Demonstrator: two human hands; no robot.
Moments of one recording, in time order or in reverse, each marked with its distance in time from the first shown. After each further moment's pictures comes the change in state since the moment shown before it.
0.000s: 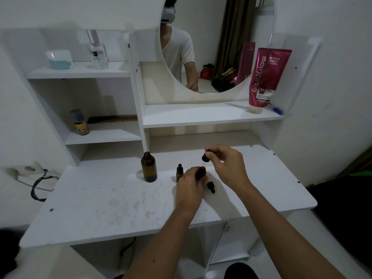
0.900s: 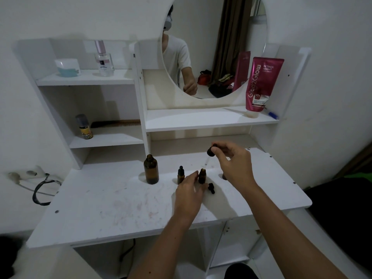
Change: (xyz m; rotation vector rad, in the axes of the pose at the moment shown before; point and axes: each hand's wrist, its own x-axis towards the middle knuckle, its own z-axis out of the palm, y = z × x) left_hand -0.019 -0.003 -0.014 -0.047 -0.037 -0.003; right_hand -0.009 -0.029 -0.017 0.013 0.125 -0.030
